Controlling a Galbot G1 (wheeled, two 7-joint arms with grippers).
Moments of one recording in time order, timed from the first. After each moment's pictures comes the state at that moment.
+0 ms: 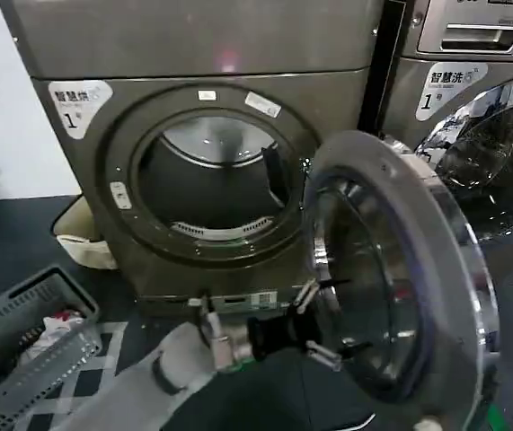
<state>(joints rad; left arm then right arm) 0.69 -1.08 0.29 -1.87 -0.18 -0.28 0.47 -2.13 1.22 1.87 1.72 0.14 -0.28 -0.24</state>
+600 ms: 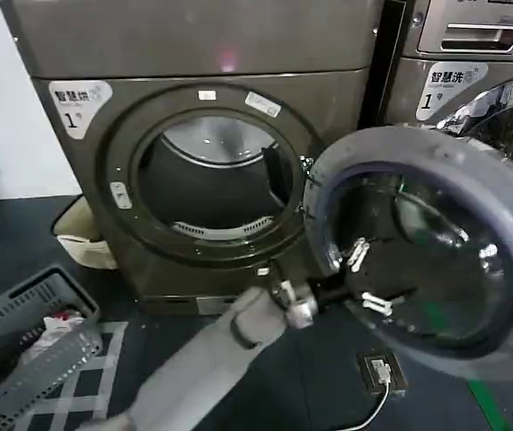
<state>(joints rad) 0.52 -1.43 0.32 -1.51 0.11 -0.35 0.35 -2.14 1.31 1.89 1.75 0.14 -0.28 -0.25</state>
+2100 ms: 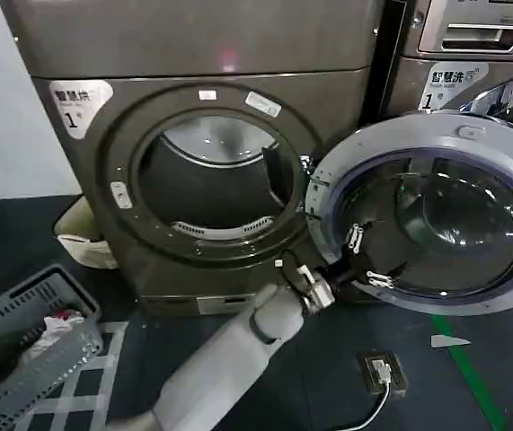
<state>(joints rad) 0.54 -1.49 0.29 -1.48 0.14 -0.15 0.24 -2.14 1.34 1.87 1.72 0.12 -0.31 -0.24</state>
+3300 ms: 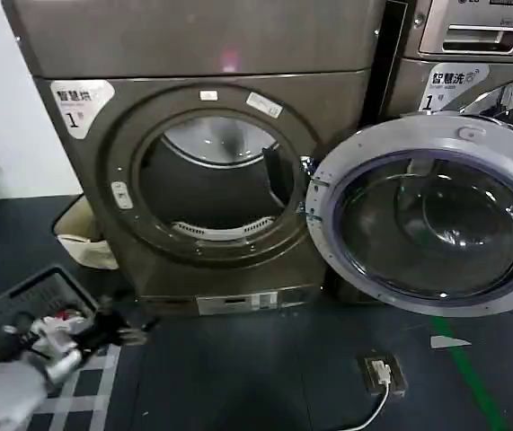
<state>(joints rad) 1.41 -0.51 -0.50 -1.85 -0.51 0.08 0.22 -2.08 1.38 1.85 1.77 0.13 -0.41 -0.27</state>
